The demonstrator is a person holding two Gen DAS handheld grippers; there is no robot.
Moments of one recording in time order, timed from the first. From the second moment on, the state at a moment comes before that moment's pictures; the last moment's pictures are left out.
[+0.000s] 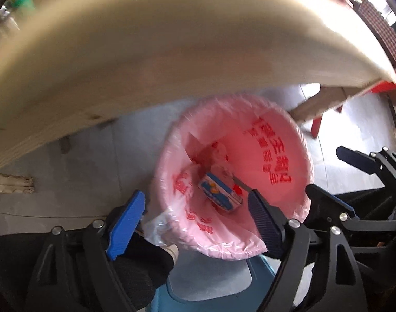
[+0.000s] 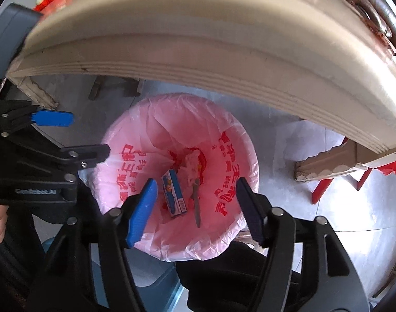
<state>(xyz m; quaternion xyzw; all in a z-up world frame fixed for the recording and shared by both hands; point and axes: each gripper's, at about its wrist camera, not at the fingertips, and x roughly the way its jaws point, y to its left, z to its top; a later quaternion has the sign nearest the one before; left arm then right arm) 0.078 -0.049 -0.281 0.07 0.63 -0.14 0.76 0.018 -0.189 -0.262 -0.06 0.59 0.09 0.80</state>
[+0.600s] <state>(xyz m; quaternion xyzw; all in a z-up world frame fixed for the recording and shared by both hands) 0.056 -0.010 -0.129 0.02 0.54 -0.09 0.84 -0.004 -0.191 -0.111 -0.03 0.45 0.09 0.89</state>
